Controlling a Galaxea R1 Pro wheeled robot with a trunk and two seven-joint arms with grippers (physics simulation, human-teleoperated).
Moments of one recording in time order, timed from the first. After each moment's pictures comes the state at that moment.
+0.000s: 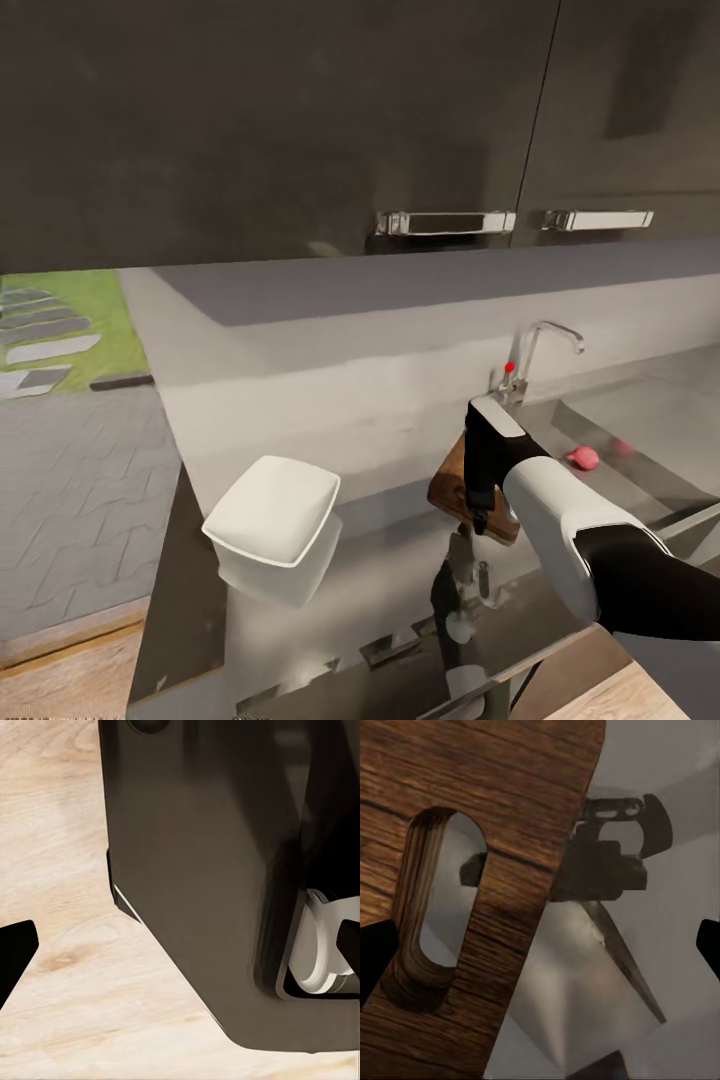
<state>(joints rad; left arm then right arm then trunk) 0.02 -0.02 0.00 -0.03 0.01 -0.02 0.00 -1.17 0.05 0.11 -0.41 -1.54 -0.41 -1.46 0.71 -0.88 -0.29</state>
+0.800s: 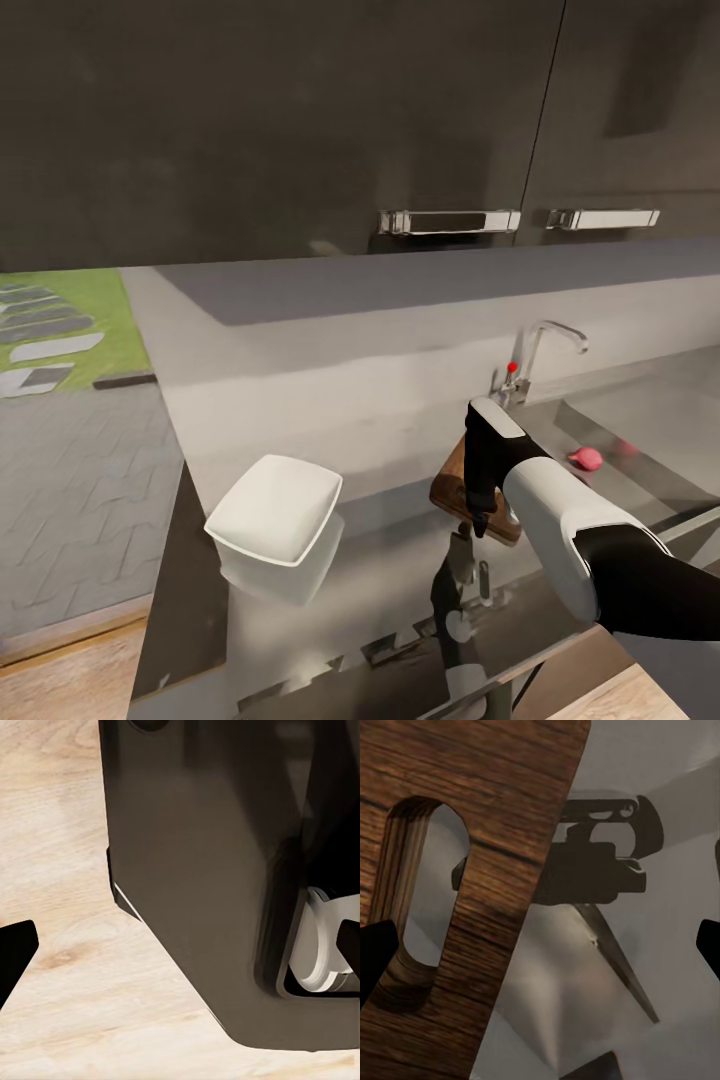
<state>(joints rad) 0.02 -0.02 0.00 -0.02 0.01 -0.02 0.00 -1.17 0.05 0.11 -0.40 -1.54 -0.42 -1.47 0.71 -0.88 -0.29</state>
